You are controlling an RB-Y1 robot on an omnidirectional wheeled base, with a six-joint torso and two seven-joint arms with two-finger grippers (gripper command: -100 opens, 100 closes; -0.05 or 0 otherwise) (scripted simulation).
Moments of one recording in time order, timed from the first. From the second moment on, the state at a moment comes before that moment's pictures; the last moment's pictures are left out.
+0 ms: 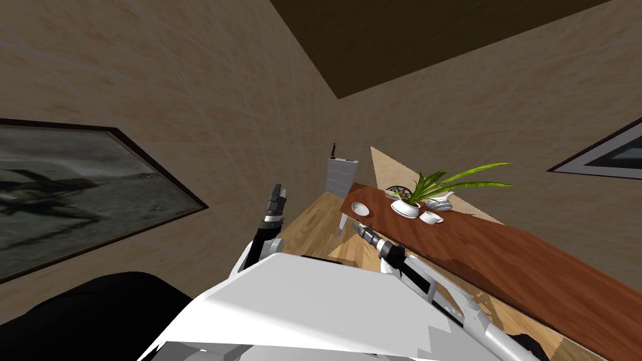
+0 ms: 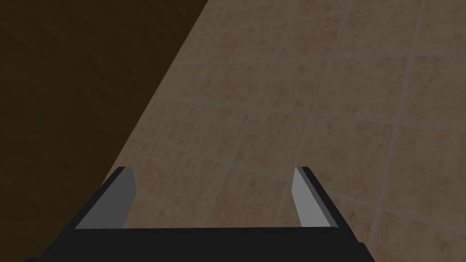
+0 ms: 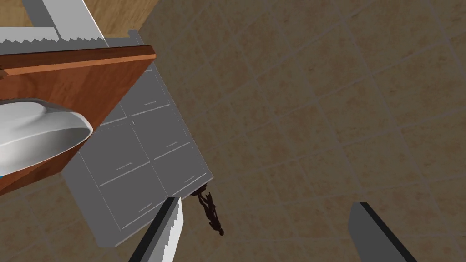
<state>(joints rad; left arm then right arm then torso) 0.51 0.01 -0.03 -2.24 -0.01 -0.49 -0.14 0.30 -0.97 0.42 -1.82 0.21 -0.22 0.17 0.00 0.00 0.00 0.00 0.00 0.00</state>
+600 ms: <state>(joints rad) 0.51 0.01 -0.03 -2.24 -0.01 -0.49 -0.14 0.27 -1.11 0.52 -1.72 0.22 -0.14 0.25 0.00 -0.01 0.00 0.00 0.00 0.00</state>
